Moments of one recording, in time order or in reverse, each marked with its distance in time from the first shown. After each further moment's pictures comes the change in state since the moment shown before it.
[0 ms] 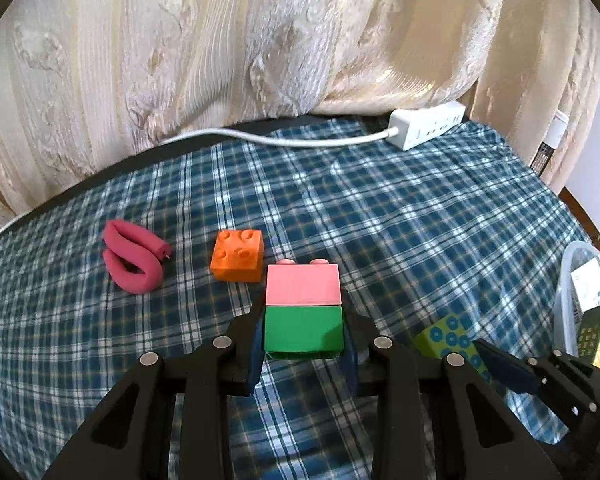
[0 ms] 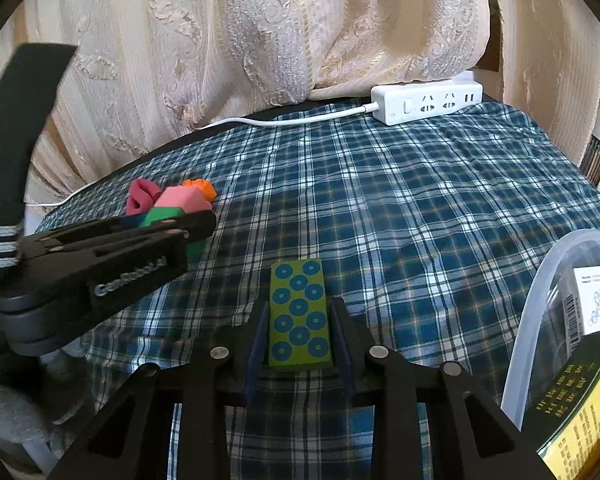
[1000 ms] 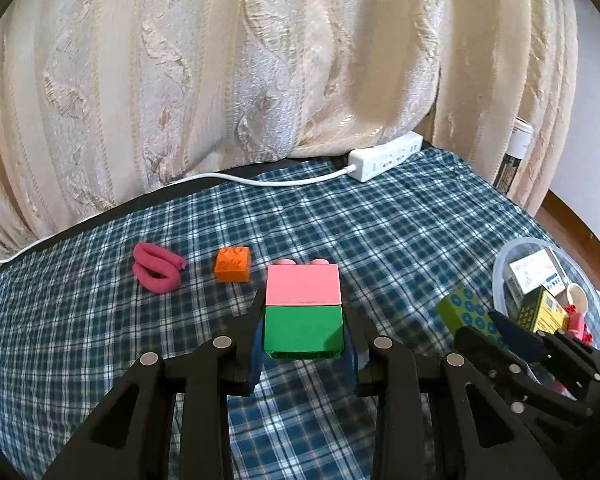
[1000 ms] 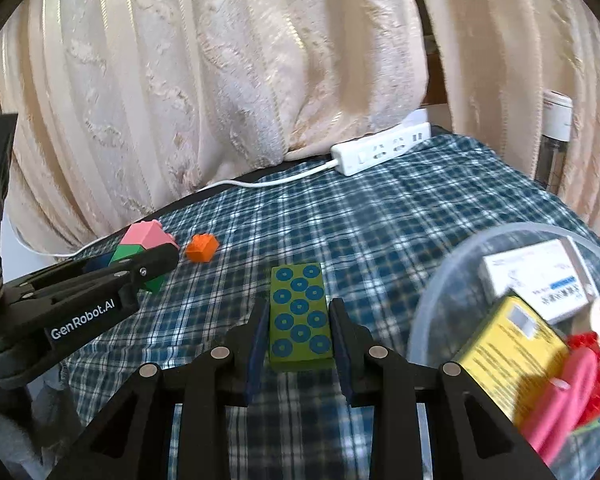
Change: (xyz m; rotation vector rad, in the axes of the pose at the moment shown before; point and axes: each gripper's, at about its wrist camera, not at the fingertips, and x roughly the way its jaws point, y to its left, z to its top) left arm -0.078 -0.023 -0.015 0.051 -0.126 -0.013; right arm -0.079 -0.021 -0.021 0.104 -0.190 -0.016
